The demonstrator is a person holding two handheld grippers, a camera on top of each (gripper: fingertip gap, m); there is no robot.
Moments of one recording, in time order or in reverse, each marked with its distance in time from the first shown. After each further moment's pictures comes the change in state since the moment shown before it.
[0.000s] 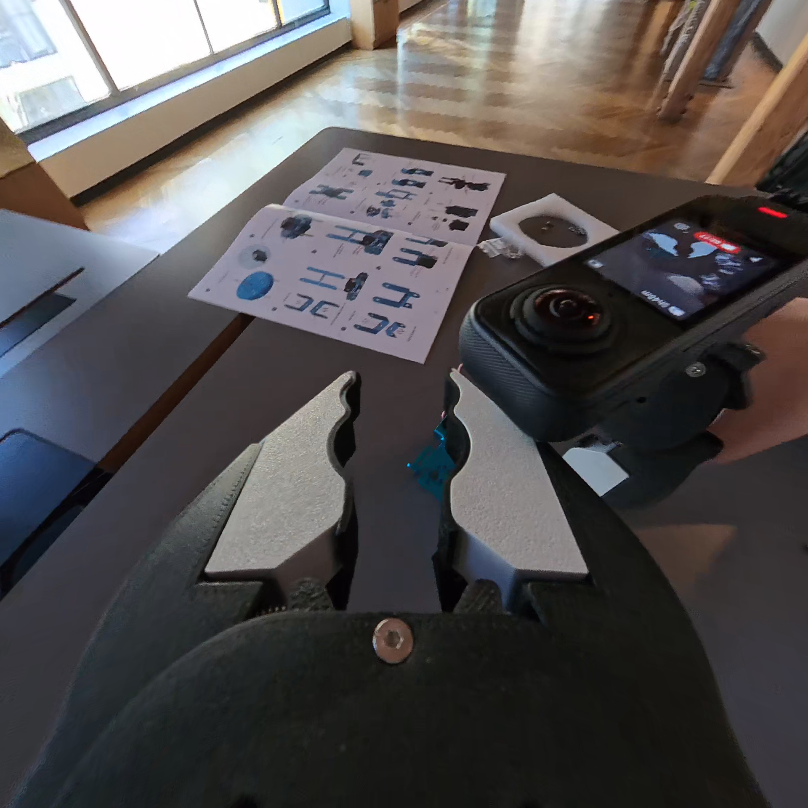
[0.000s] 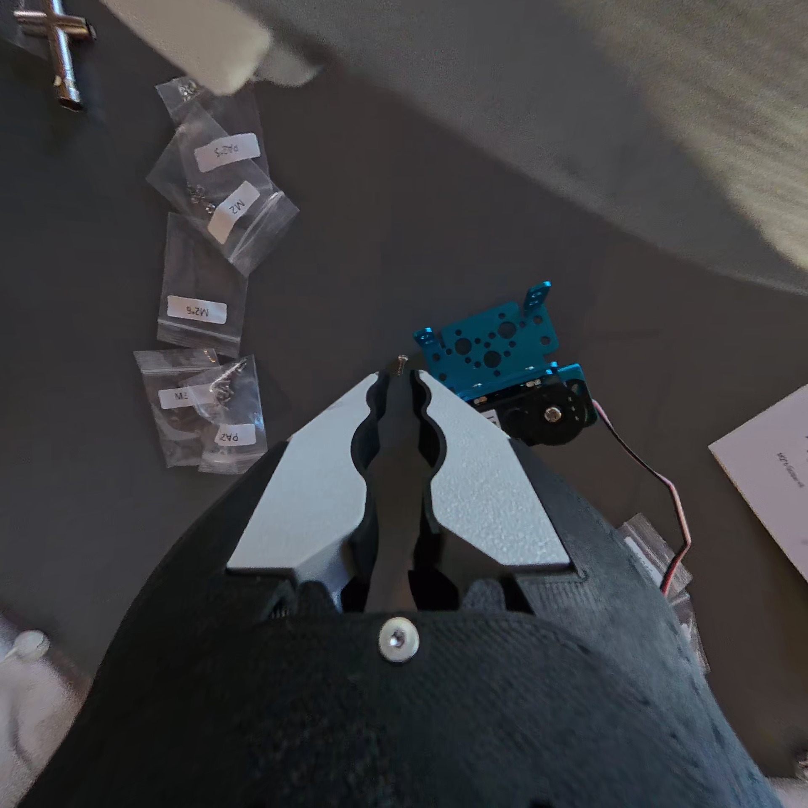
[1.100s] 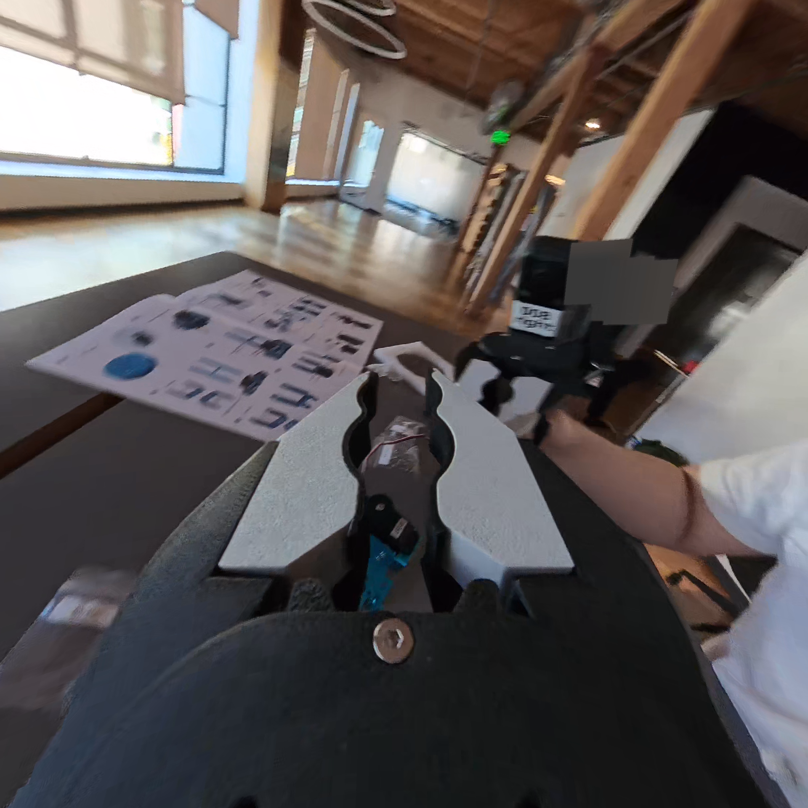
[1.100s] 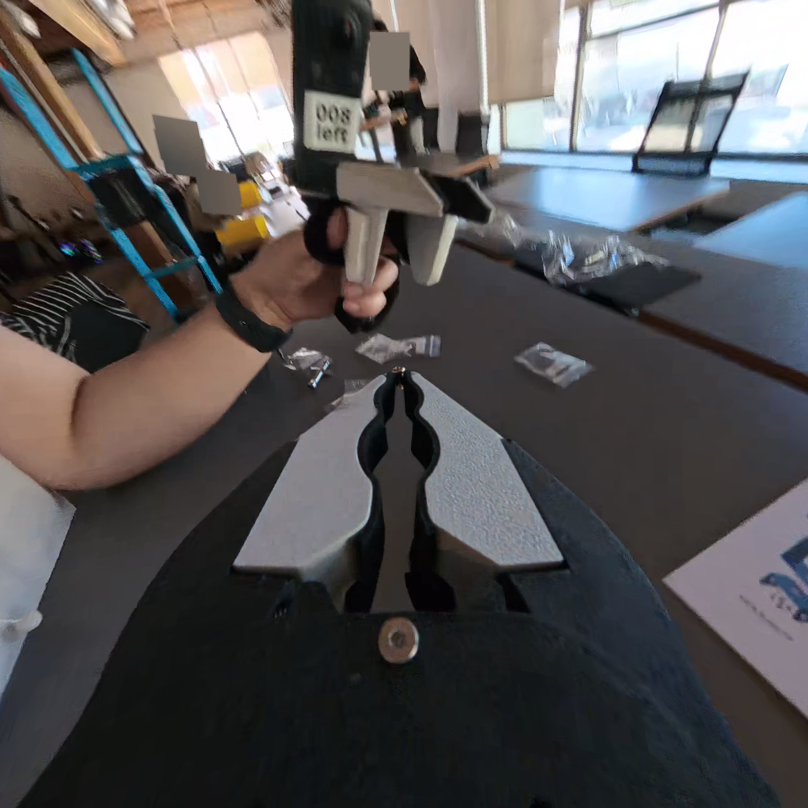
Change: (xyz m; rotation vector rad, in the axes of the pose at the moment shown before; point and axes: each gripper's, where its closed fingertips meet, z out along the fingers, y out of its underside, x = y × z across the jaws) left arm 0.016 -0.043 -0.018 0.352 0.338 -0.264; right arm 0.017 -0.031 -0.119 0.995 -0.299 -0.037
